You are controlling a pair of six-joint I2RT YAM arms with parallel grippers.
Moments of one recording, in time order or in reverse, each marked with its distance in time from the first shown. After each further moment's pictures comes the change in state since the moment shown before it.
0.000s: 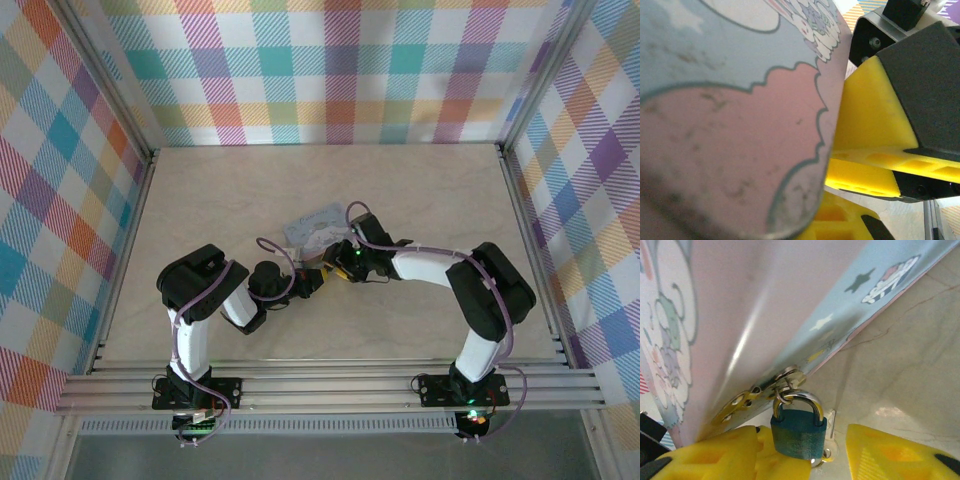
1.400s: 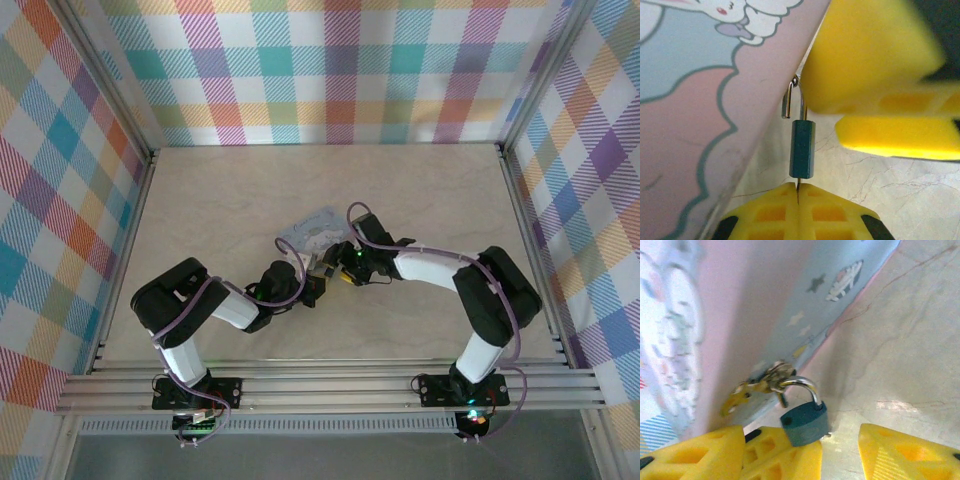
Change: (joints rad) left arm -0.110 -0.214 0.041 -0.471 -0.202 0.313; right arm 0.017 -0.063 0.005 -0.104 0.025 -0.008
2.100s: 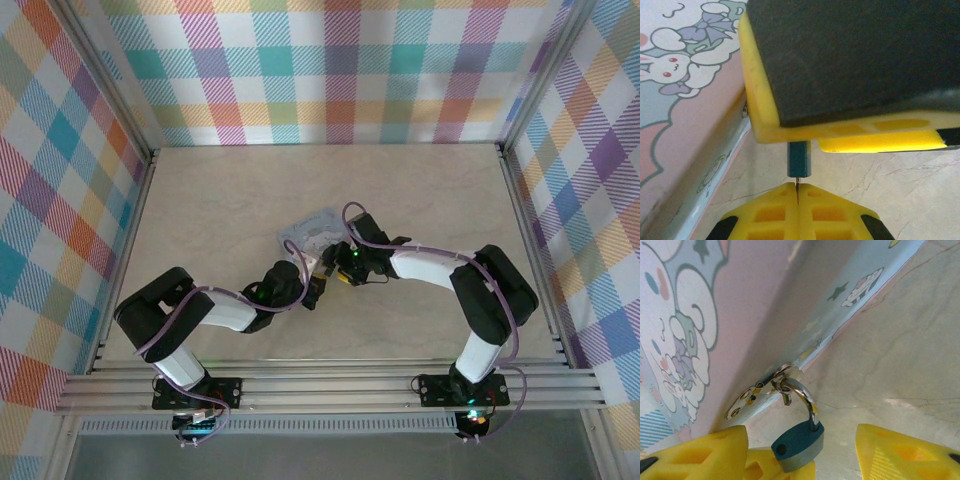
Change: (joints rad) left arm -0.053 -0.116 0.023 -0.175 -0.115 0.205; right arm 0.025 0.036 0.034 -0.029 -0.007 -0.008
